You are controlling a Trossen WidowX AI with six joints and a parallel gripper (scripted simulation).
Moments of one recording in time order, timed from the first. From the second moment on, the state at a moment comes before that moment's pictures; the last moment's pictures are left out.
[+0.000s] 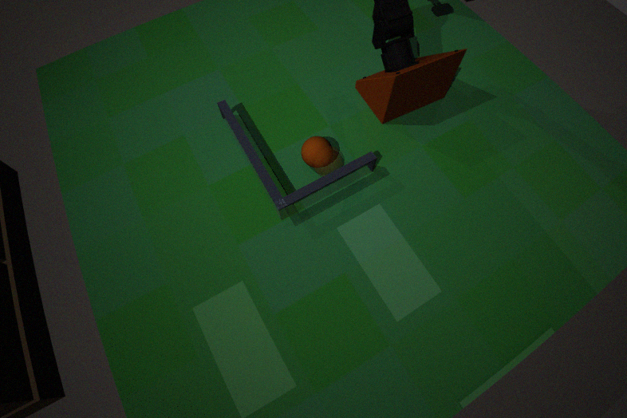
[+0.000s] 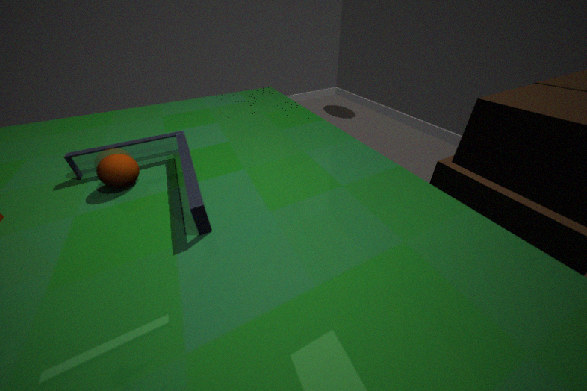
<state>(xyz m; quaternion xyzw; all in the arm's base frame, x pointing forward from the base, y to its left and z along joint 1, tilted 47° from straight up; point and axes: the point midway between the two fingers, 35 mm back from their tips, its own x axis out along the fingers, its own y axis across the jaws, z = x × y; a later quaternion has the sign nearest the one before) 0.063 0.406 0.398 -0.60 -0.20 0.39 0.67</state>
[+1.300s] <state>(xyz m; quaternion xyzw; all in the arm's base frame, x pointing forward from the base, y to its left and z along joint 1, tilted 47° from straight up) 0.267 0.126 -0.031 -0.71 0.59 0.29 0.24</state>
